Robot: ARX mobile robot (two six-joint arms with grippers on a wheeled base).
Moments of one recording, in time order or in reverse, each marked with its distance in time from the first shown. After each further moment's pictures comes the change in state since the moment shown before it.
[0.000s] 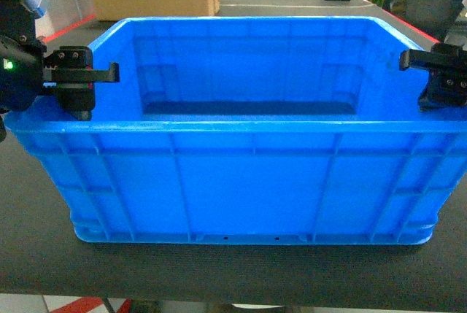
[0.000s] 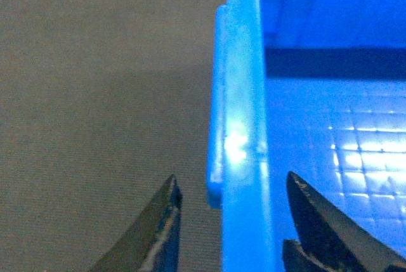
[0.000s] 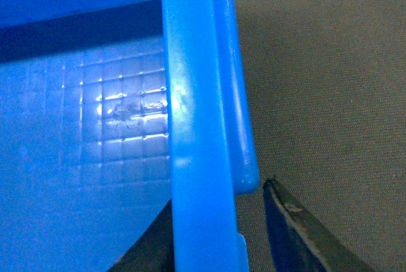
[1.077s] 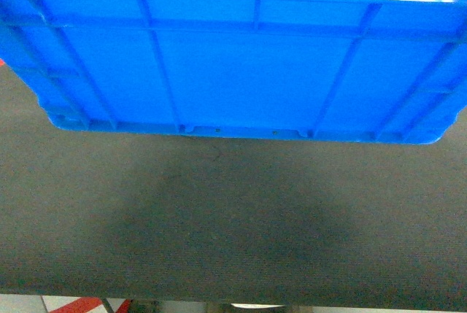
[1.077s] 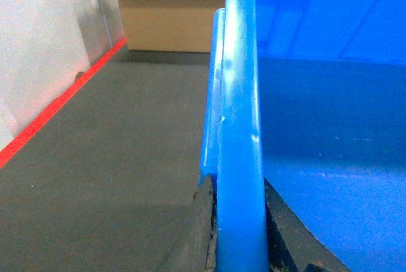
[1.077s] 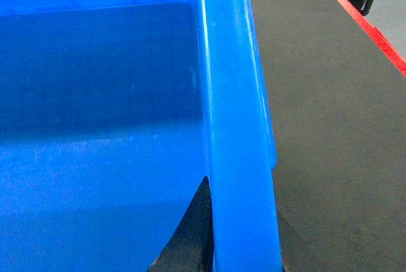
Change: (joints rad) left arm -0.046 -0.330 -0.093 0.233 -0.045 0.074; right arm 0.079 -0.311 -0.150 0.273 0.195 -0.069
